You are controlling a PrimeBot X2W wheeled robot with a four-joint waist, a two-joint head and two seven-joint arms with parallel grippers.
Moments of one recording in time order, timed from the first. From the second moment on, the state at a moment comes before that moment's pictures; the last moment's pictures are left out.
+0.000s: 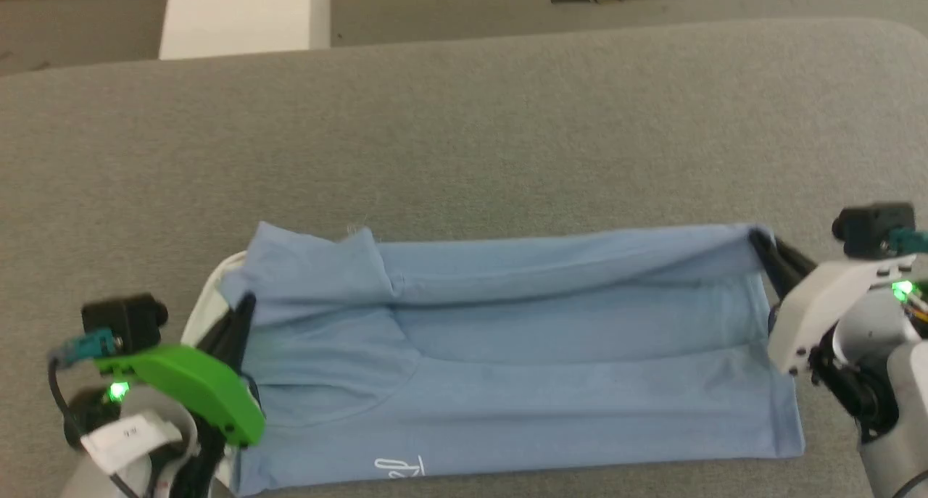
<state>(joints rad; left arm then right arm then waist) -0.08 0.45 -0.21 -0.10 -0.73 0.11 0.22 -0.30 -0.32 0.07 0.20 0.40 0.13 0.33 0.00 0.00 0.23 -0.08</state>
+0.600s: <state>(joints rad) 0.03 0.40 -0.31 0.07 -0.77 0.05 0.23 -0.23 -0.34 0.15 0.30 0.35 0.13 0.57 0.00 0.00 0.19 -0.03</state>
